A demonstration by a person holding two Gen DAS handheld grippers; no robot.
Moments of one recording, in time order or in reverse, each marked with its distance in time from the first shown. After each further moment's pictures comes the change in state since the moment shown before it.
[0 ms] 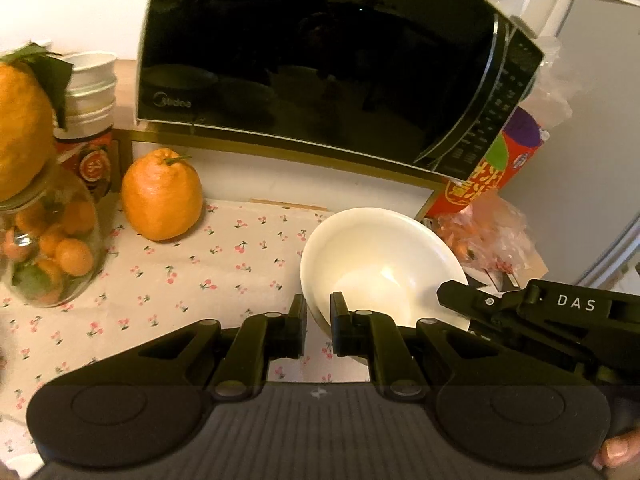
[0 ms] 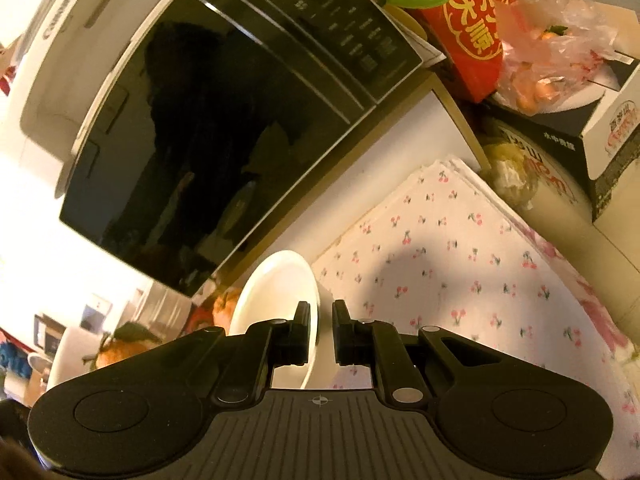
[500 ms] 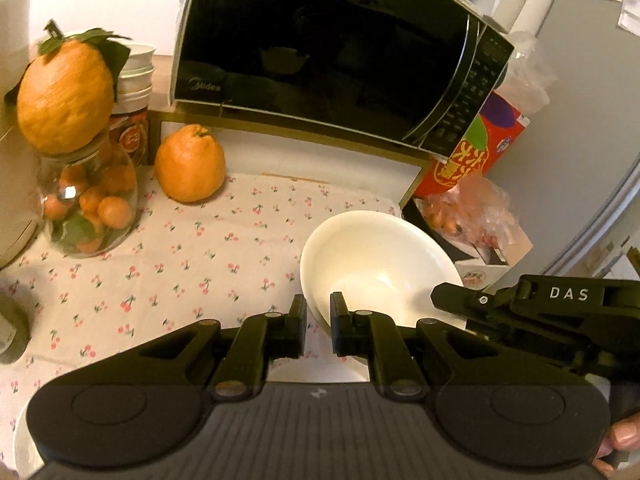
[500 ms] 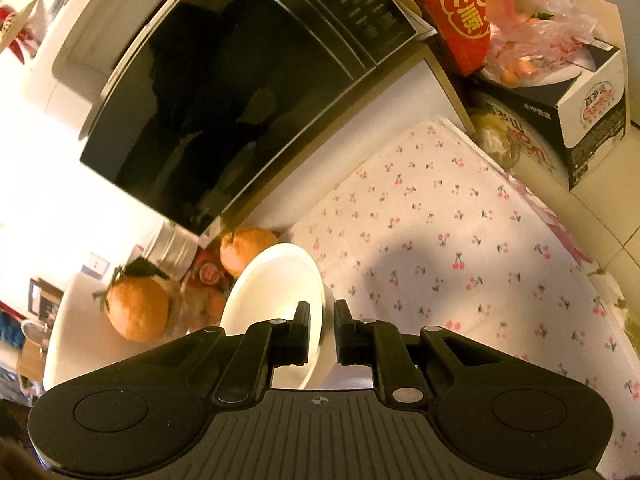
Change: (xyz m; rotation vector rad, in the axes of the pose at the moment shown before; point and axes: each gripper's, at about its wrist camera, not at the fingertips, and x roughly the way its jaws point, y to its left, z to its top) left arm -0.054 0.011 -0.043 0.009 0.014 -0.013; right arm -0.048 0.018 -0.049 -0.033 0.076 -0.046
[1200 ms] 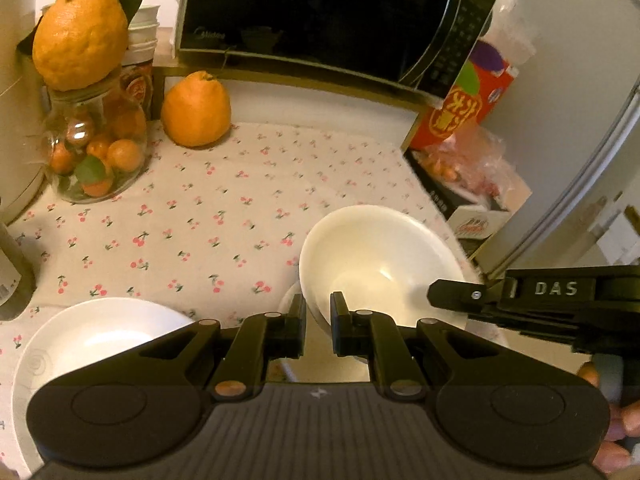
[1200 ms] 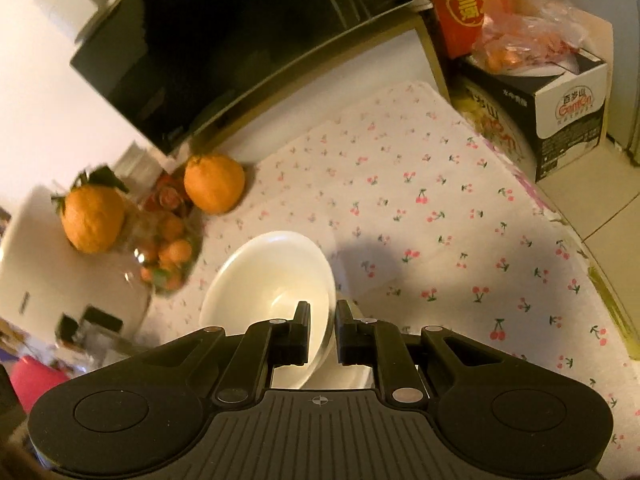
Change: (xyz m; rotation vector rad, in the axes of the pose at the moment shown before) left arm -0.001 0.018 -0.051 0.070 0.073 -0.005; right arm 0.003 0.001 -0.064 -0.151 0.072 -0.146
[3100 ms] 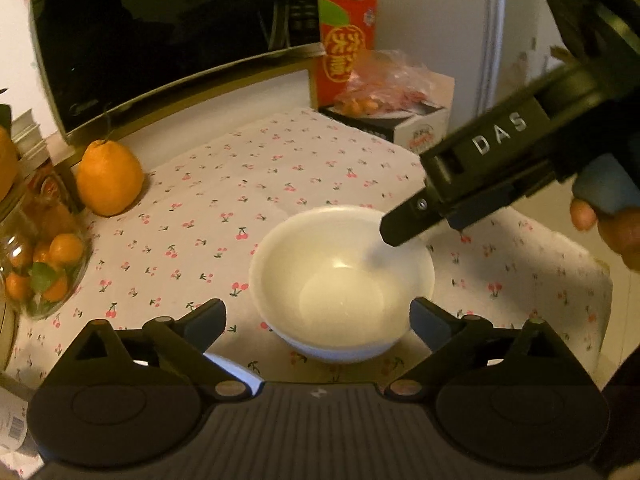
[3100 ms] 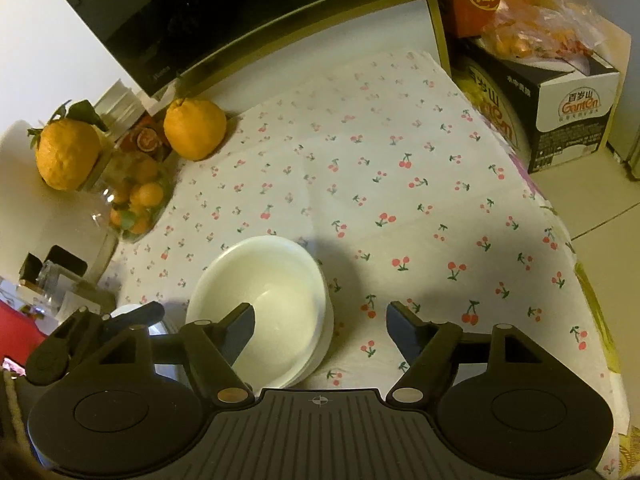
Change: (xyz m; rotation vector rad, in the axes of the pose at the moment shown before) left arm 0.015 -0.020 -0.041 0.569 -0.021 -0.059; right arm 0.017 -0.011 -0.010 -0.110 0.104 -0.069
